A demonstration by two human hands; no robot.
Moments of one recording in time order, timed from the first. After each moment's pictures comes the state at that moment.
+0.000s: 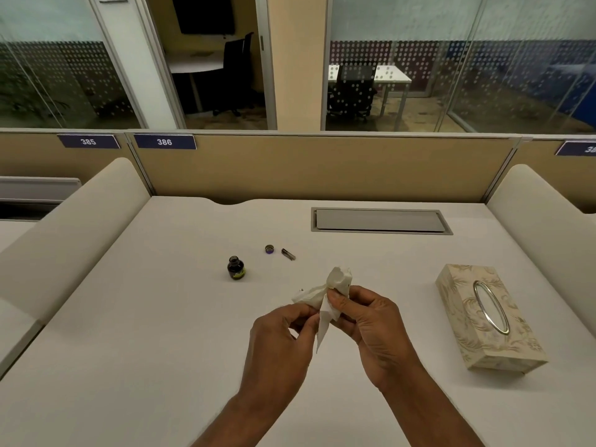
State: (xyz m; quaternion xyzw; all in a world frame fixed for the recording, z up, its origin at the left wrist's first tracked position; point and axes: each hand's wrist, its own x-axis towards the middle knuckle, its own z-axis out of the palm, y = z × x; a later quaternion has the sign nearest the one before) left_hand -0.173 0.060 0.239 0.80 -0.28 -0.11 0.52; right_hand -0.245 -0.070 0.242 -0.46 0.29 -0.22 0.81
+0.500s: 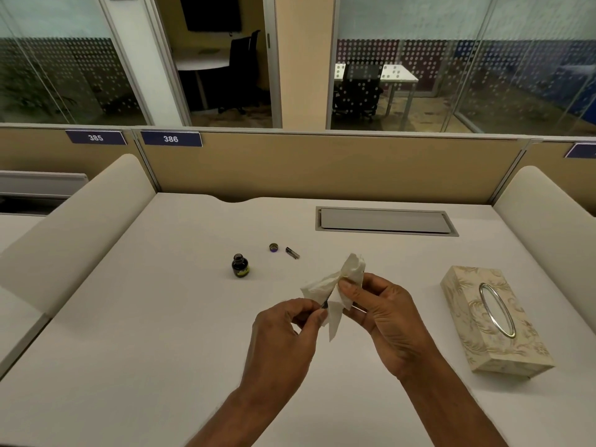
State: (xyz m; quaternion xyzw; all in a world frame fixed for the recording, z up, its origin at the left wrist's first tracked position) left_hand -0.168 0.061 0.243 0.80 -0.28 -0.10 0.51; right_hand -0.243 -0.090 0.246 -0.47 0.26 -0.21 0.81
